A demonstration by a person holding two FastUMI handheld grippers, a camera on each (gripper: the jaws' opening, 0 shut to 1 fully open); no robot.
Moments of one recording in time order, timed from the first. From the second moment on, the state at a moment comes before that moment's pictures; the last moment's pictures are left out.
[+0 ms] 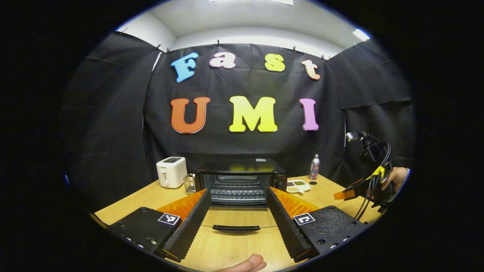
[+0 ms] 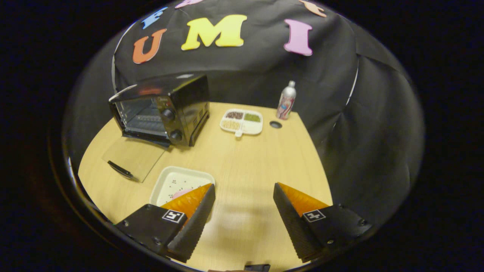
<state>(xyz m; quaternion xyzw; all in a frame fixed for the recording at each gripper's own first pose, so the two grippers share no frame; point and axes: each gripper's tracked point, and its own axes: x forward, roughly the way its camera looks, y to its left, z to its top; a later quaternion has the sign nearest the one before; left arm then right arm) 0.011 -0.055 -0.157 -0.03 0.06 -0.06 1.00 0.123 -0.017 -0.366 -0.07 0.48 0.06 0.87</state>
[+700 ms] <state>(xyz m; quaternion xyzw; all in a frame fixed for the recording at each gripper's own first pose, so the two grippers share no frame) 0.000 -0.033 -0.137 -0.02 0.04 -0.04 1.00 0.116 0.037 -0.463 0.06 0.70 0.14 0.70</state>
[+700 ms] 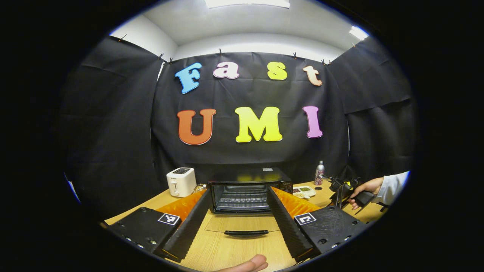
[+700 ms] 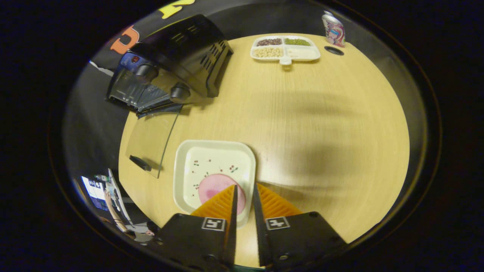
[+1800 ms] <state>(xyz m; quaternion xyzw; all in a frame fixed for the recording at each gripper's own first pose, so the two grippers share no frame) -0.054 -0.007 -0.120 -0.02 0.02 -0.05 1.00 0.101 0.003 -0.397 0.21 0.65 0.17 0.71</state>
